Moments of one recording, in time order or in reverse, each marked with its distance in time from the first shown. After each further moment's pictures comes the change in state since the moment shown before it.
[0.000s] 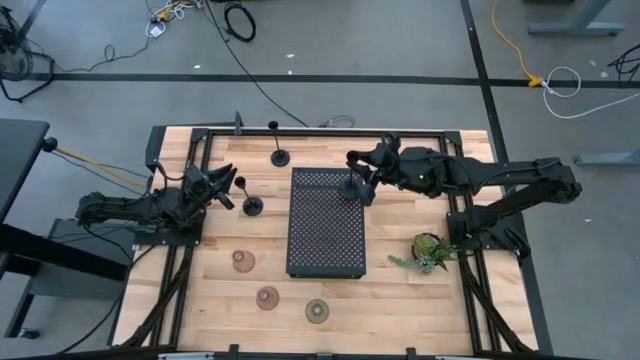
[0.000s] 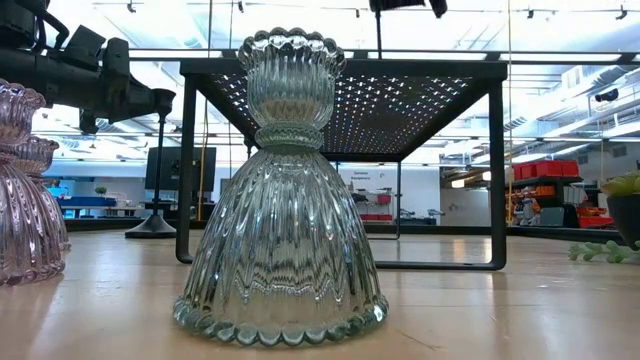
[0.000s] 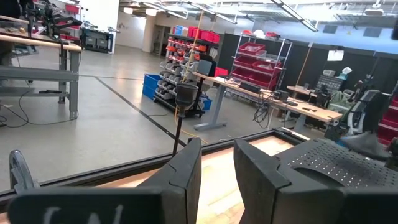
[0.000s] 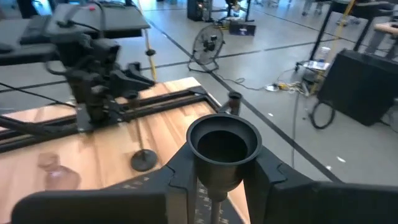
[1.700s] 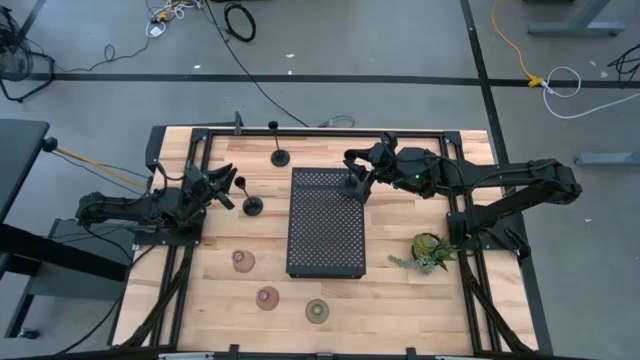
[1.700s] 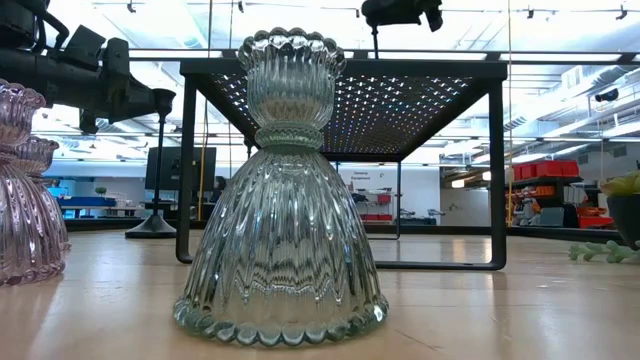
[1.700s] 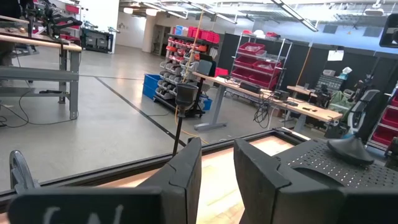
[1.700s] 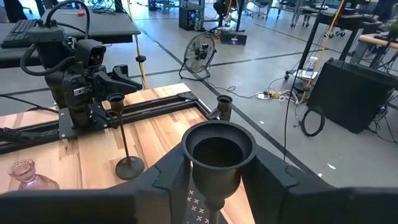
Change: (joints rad) left arm 0.000 0.000 0.000 0.000 0.000 0.001; right arm -0.025 0.003 -0.088 0.148 0.001 -0.049
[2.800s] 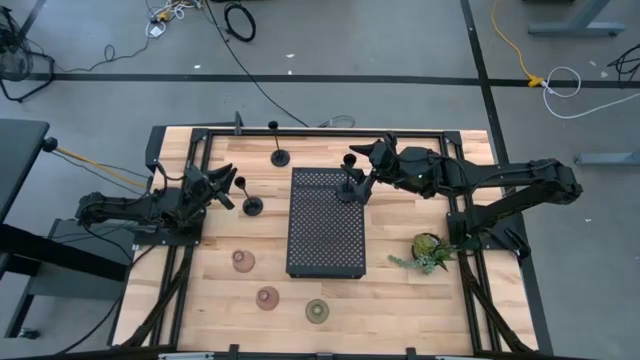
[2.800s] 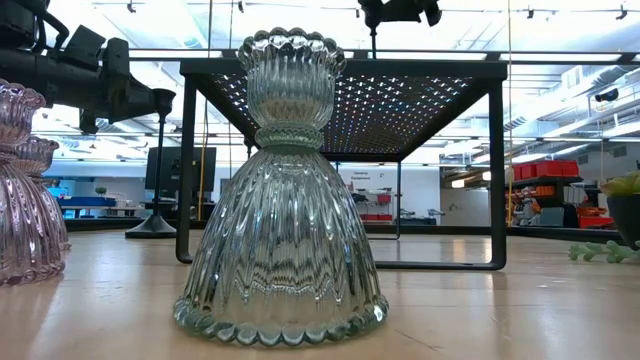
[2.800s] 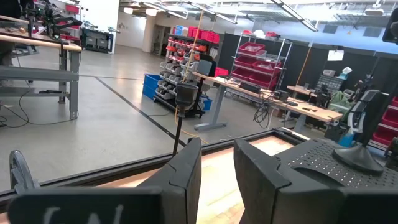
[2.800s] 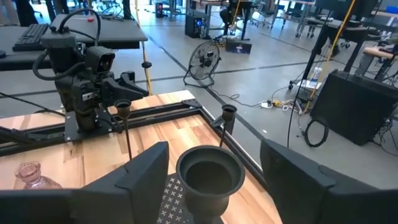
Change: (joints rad) left arm 0.000 0.000 0.000 0.000 0.000 0.000; right arm 0.005 -0.005 0.002 0.028 -0.018 -0.044
